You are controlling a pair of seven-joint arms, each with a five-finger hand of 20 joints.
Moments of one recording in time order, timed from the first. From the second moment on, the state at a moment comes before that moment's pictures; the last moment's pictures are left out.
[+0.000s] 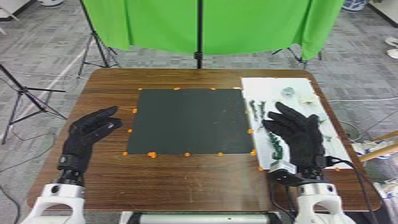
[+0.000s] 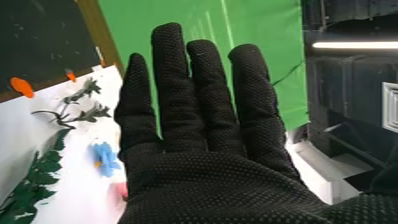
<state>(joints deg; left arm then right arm) 124.8 -72.7 -100.1 -121.2 76.1 0.9 13.6 -122.1 -69.1 85.1 -120.5 -58.5 12.1 -17.6</state>
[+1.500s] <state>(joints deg) 125.3 -72.2 -101.0 -121.9 77.1 0.3 10.6 -119.2 -55.0 80.0 -124.5 -137.1 15.4 30.4</state>
